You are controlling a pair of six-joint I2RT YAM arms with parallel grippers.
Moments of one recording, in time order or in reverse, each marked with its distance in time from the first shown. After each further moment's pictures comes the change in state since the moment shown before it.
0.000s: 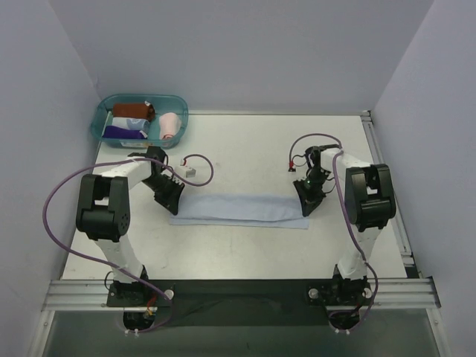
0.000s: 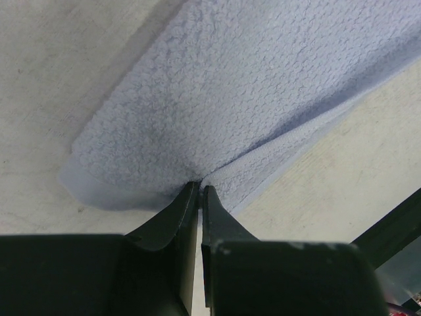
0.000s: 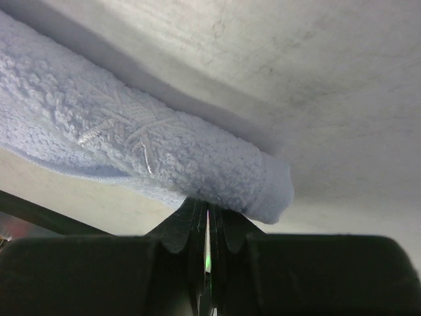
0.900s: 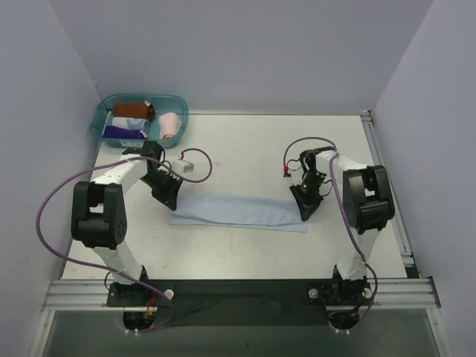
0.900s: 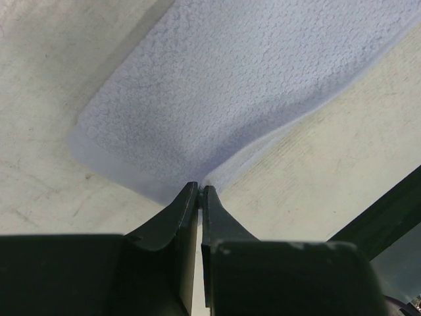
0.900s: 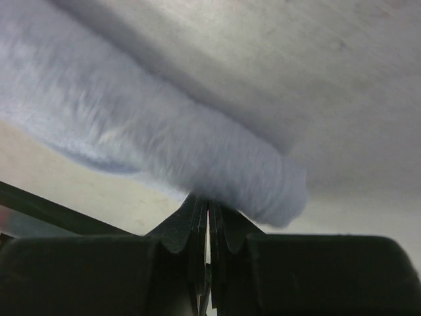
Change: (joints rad) left arm 0.005 -0.075 0.039 -0.063 0.006 -0.013; right arm 0.044 -0.050 -0.012 -0.031 0.019 -0.023
